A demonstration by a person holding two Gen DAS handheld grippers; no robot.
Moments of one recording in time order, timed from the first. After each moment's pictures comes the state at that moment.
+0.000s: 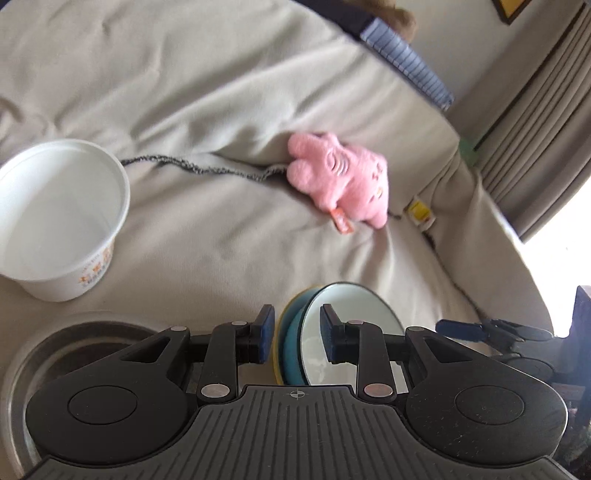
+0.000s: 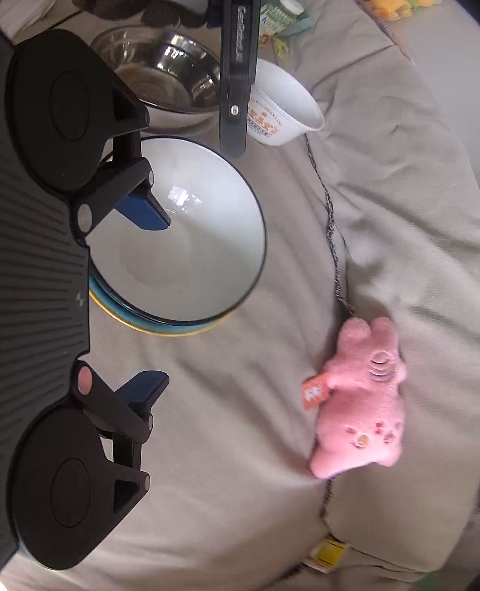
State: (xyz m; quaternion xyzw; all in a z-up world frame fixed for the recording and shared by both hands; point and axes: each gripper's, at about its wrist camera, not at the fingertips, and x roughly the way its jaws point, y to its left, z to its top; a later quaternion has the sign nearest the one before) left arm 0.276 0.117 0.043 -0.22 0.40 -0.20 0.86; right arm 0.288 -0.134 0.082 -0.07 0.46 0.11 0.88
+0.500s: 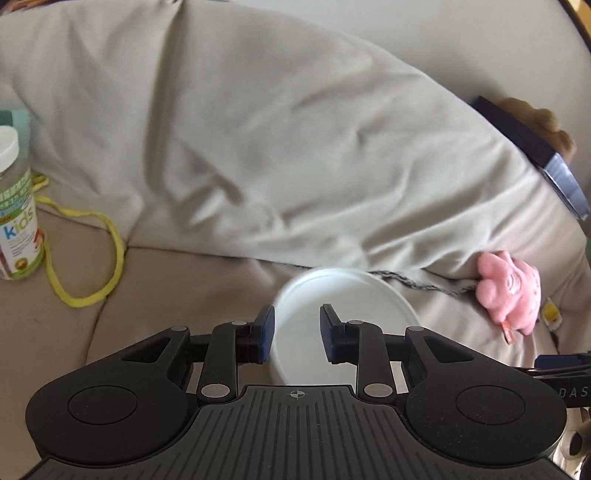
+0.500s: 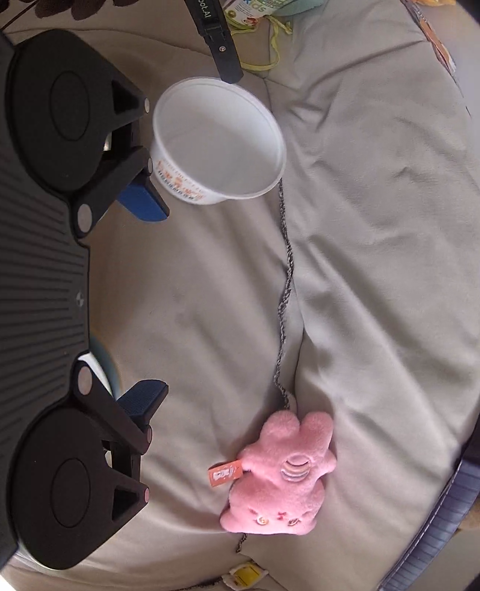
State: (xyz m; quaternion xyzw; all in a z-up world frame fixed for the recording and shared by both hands) left arm 0.315 0.303 0.034 -0.21 0.37 0.02 0.90; right arm 0.369 0.061 0.090 -0.10 0.50 0.08 0.86
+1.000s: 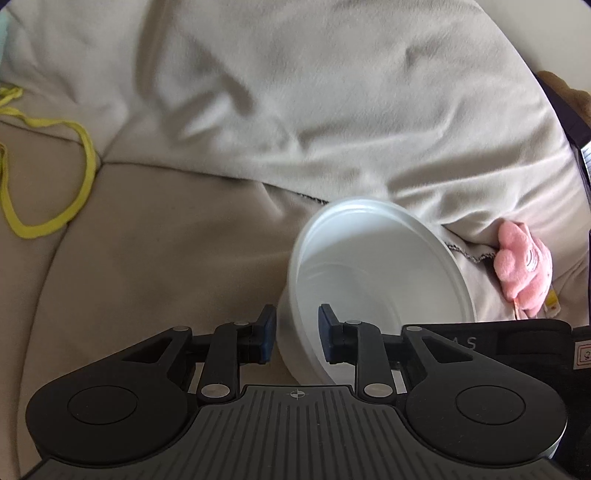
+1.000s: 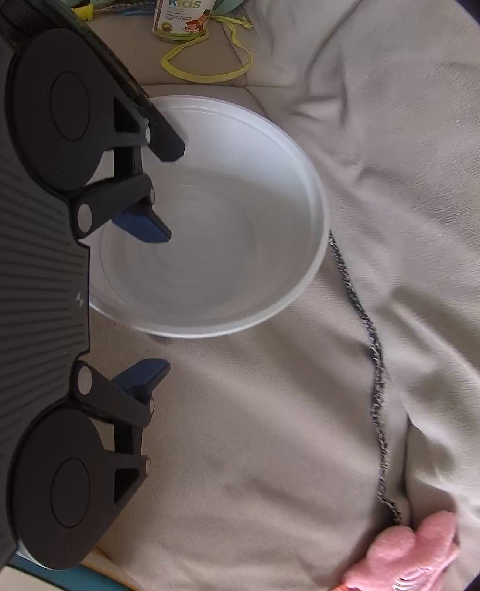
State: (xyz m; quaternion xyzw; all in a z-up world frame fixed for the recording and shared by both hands) left arm 0.341 0.310 -0.027 -0.26 0.45 -0.01 0.85; right arm 0.421 0.130 -0.017 0.06 0.63 0.07 0.77
